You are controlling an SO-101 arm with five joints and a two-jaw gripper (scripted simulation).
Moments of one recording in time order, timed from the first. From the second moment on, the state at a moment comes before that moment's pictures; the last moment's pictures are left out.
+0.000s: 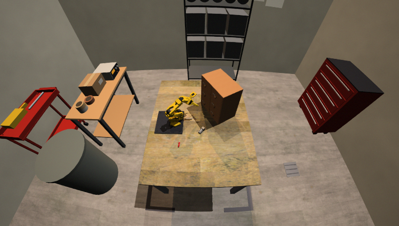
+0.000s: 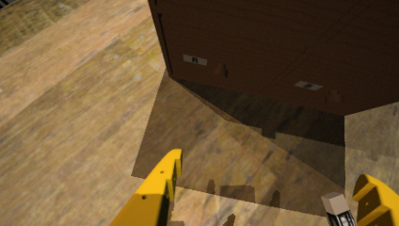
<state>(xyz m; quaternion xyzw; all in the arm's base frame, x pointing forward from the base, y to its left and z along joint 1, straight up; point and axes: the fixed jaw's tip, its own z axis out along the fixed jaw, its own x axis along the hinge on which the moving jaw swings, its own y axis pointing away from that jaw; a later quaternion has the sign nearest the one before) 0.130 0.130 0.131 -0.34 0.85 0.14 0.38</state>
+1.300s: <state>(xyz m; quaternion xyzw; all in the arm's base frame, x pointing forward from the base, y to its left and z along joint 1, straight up) 0.106 0.107 0.122 -0.37 0.89 0.09 0.25</state>
